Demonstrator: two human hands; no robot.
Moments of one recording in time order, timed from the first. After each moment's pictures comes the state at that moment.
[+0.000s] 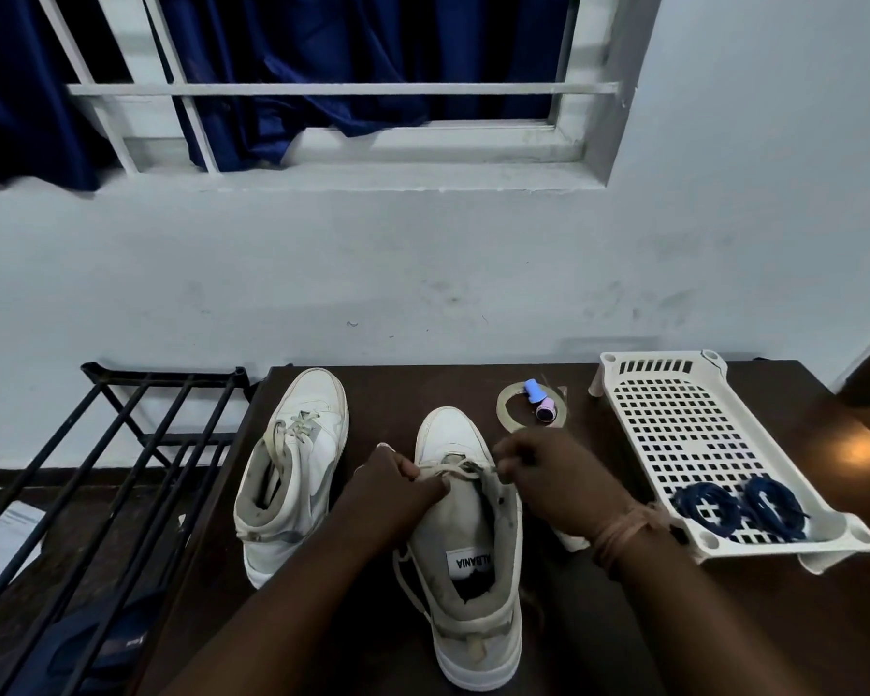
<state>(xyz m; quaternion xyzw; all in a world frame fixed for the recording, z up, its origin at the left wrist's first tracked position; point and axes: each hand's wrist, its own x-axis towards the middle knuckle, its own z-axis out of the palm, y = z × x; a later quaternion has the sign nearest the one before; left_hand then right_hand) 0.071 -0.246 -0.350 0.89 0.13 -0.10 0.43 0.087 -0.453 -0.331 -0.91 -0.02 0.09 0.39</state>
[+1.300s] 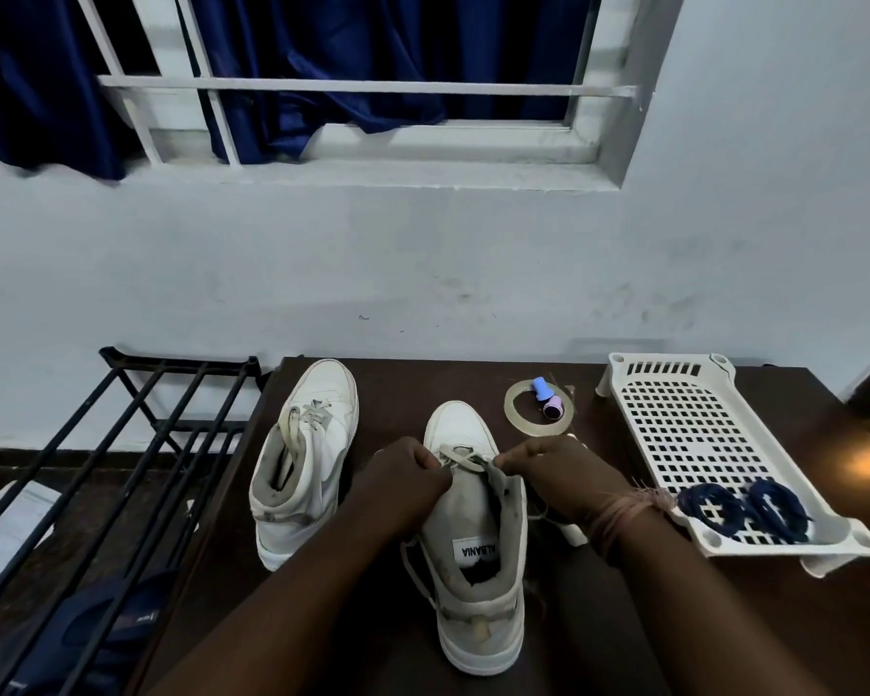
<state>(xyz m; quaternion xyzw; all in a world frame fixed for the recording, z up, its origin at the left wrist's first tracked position) 0.069 -0.252 -0.344 0.90 0.11 -0.10 0.40 0.086 -0.449 -0.324 -0.86 0.11 0.20 0.45</state>
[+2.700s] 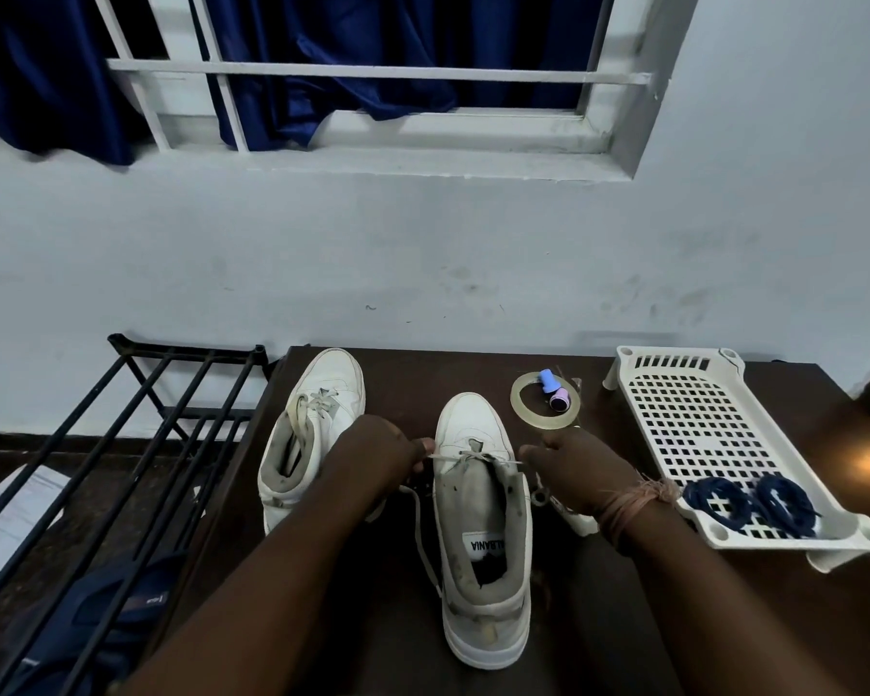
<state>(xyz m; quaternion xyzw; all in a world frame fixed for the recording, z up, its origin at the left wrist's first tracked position) 0.084 -0.227 -0.339 0.87 0.17 -0.11 0.45 0.088 -0.450 -0.325 -0.95 0.05 0.14 0.28</state>
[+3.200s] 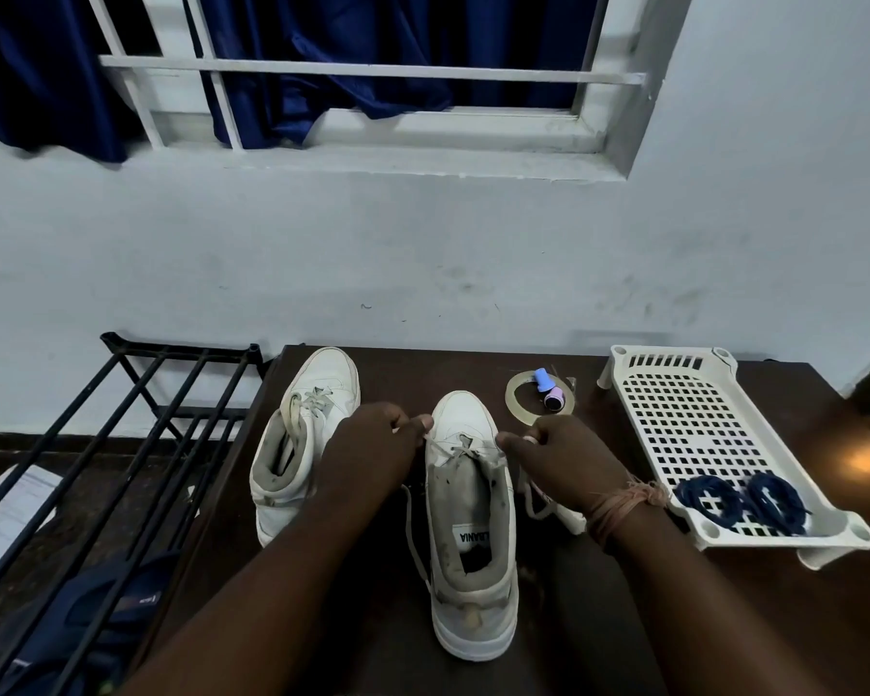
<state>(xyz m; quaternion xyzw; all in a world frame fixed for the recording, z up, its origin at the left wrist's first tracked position) 0.076 -0.233 -0.335 0.91 0.12 0.01 0.39 0.086 -0.446 -0.323 -0.94 0.05 0.09 0.34</state>
